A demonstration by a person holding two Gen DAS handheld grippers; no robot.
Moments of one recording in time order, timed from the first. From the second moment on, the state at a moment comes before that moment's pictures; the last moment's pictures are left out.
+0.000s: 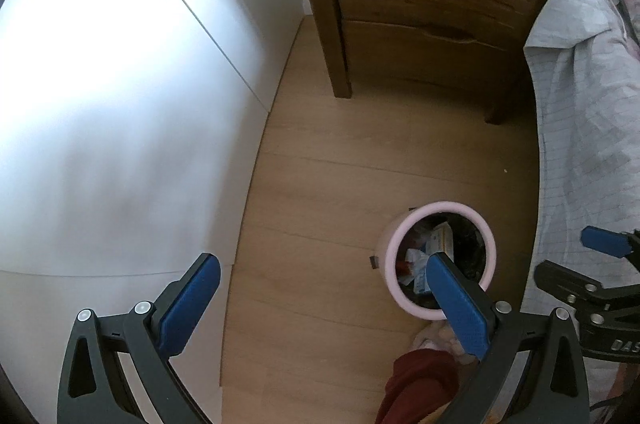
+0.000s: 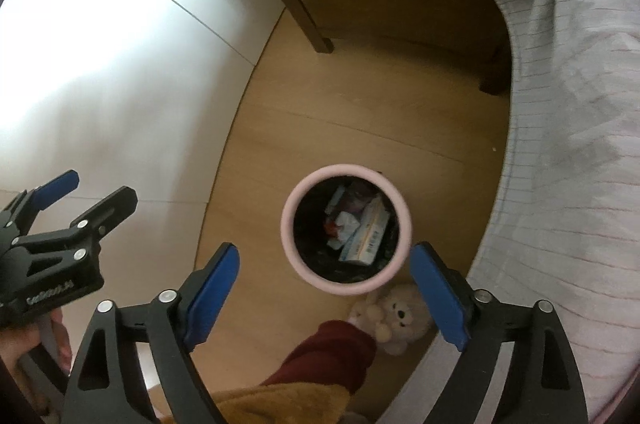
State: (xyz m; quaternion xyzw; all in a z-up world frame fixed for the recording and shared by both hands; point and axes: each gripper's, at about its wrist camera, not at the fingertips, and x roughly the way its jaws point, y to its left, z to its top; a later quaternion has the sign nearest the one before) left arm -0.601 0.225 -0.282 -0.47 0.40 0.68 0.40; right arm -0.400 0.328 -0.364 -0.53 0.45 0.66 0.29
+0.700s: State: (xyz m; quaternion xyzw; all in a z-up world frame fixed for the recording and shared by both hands) left arm -0.571 0.186 -0.256 -0.42 0.29 0.71 0.49; right arm -0.367 0.283 -0.309 -0.49 0.36 0.72 0.33
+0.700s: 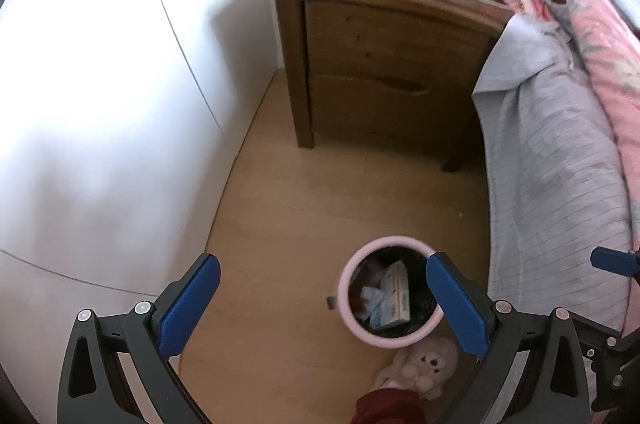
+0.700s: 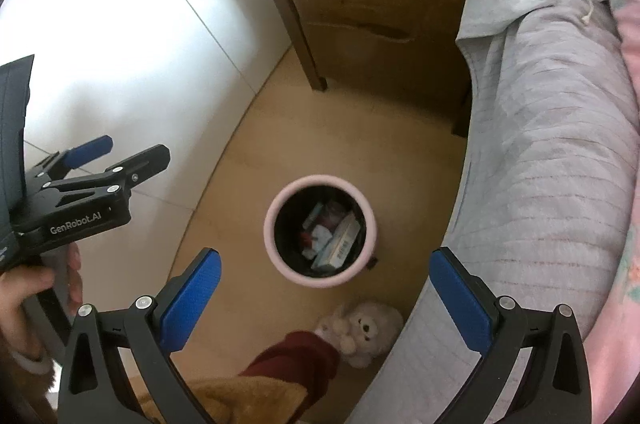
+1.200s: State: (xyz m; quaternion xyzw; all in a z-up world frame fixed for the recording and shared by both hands) left arm -0.540 0.118 -0.225 -0.36 0.22 0.75 0.51; right arm -0.336 0.214 -0.283 -0.38 0.31 0.78 0.38
